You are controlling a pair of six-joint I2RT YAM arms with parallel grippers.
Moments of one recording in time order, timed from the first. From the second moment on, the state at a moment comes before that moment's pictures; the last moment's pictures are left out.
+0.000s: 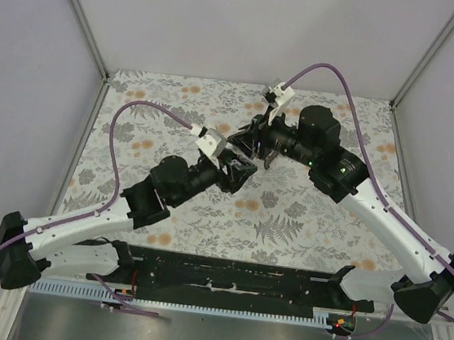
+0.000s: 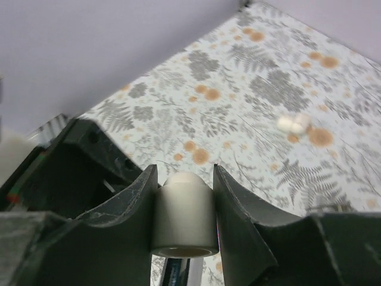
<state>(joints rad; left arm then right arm) -0.94 1.02 0.80 0.30 0.00 -0.25 0.71 1.28 1.37 -0.23 -0.38 0.17</state>
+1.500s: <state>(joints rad) -0.48 1.12 0.81 0.57 1.01 -0.49 0.57 1.37 1.40 0.00 -1.04 0.28</state>
